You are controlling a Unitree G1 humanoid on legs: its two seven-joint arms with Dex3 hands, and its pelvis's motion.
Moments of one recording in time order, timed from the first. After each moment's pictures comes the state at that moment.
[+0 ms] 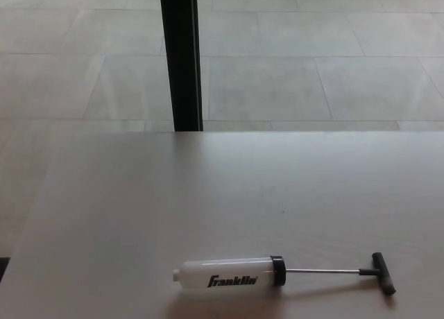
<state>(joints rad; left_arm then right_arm) 0.08 0.57 0.38 0.94 -0.09 0.17 -0.17 0.22 -0.46 -0.59 0.76 0.12 -0.06 0.15</state>
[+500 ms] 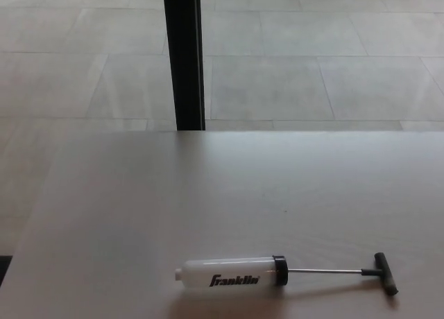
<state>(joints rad) -0.02 0.62 0.66 0.67 -0.18 0.26 -0.07 0.11 -0.58 -0.89 0.65 0.29 -0.02 0.13</state>
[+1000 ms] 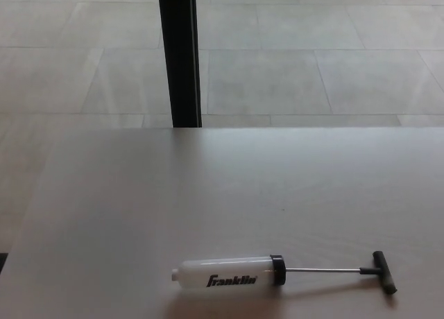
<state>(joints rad) -0.16 0.61 0.38 0.15 -0.10 0.27 -0.01 -0.05 -0.60 -0.81 0.34 0.30 -0.01 0.13</state>
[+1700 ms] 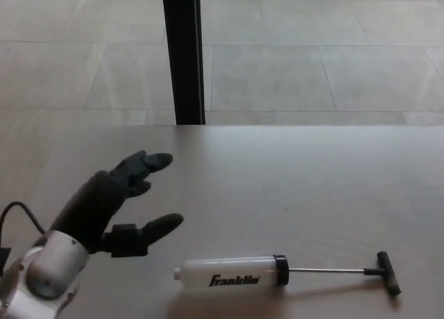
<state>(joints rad) -0.26 0.55 -0.32 -0.13 0.14 0.27 -0.10 -0.06 -0.54 -0.31 -0.04 0.22 0.04 0.17</state>
